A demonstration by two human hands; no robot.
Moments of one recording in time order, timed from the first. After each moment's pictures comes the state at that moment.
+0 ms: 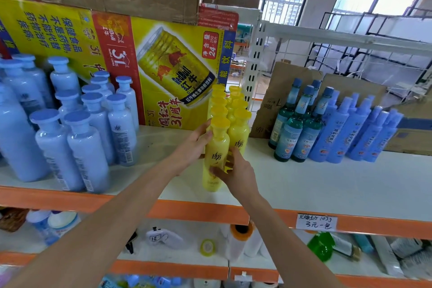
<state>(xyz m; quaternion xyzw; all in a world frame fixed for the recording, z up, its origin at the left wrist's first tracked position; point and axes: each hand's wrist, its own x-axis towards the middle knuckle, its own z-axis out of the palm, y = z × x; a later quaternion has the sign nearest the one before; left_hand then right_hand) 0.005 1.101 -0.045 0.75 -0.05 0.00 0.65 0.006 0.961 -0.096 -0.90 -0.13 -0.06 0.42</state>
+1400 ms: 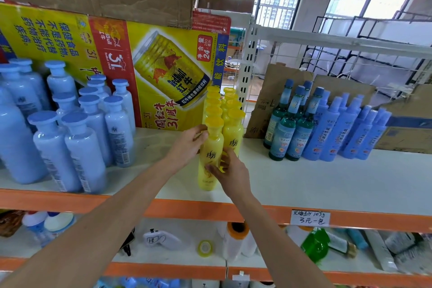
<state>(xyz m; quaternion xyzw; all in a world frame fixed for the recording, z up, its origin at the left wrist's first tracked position) 0.003 1.103 -0.045 0.80 -0.08 0.06 0.59 0.002 0.964 -0.103 -0.89 -0.11 -0.08 0.44</state>
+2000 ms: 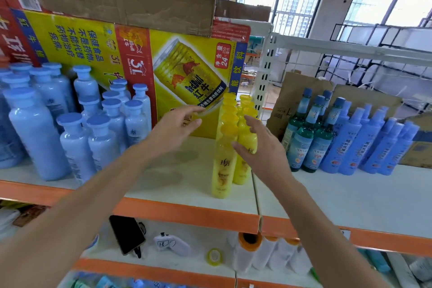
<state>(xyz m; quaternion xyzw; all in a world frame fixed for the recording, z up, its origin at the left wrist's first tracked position) -0.011 1.158 0.003 0.90 -0.12 0.21 0.38 -0.011 0.944 -0.008 -0.90 -0.23 -0.19 0.31</state>
